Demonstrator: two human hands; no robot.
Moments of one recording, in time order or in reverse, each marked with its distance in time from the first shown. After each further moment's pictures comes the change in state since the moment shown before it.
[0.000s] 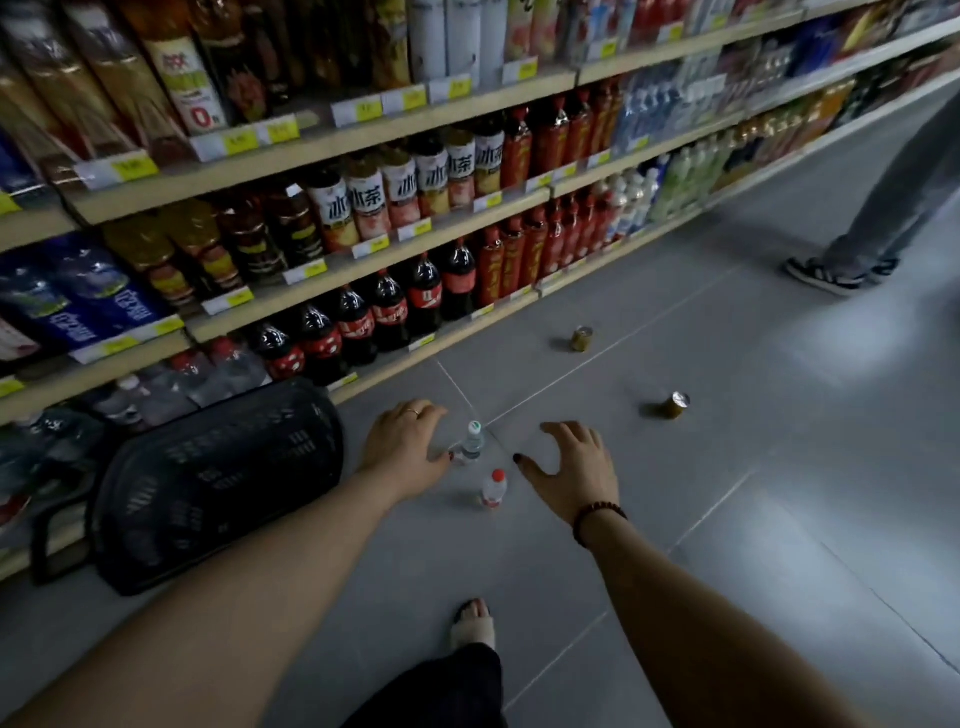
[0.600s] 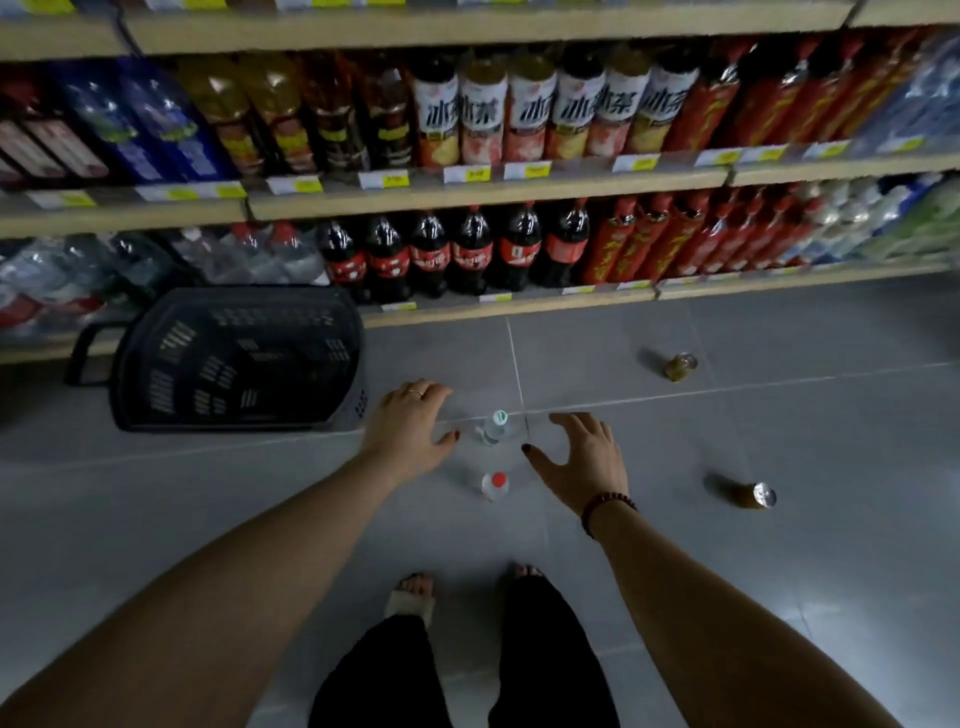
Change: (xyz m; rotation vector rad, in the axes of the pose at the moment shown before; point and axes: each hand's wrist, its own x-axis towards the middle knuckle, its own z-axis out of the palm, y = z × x) left_hand 0.107 0.009 0.076 -0.076 0.068 -0.453; right_hand 0.194 0.056 0.019 -0.062 -0.363 -0.295
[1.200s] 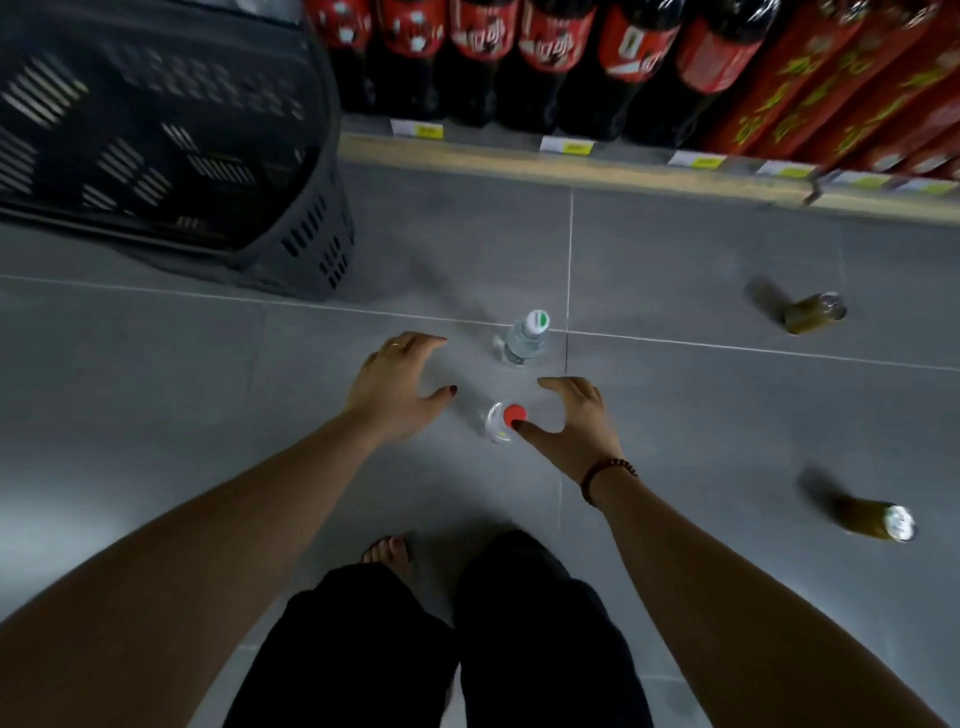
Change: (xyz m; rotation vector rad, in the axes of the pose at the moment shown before) left_hand 0.051 -0.095 0.301 -0.272 0.012 -0.262; right_hand 0.133 0.172 0.258 0.058 -0.268 -0.094
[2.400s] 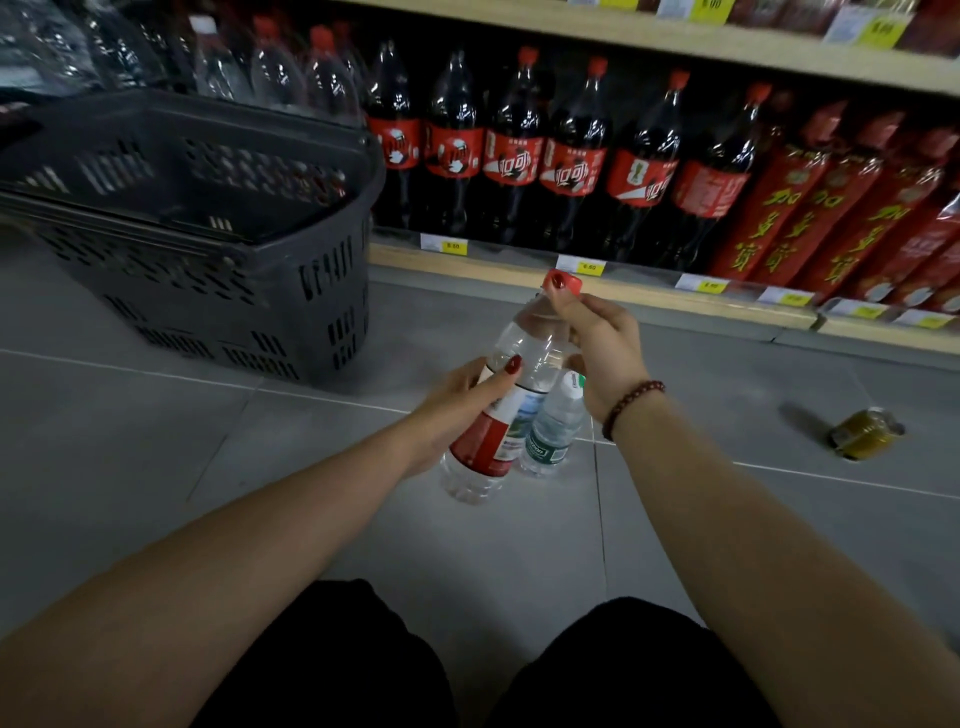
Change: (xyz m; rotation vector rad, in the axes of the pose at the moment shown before) left_hand 0.051 -0.021 0.085 -1.014 -0.005 0.113; right_hand 0.074 -0.050 0.020 0.933 0.180 -0.362
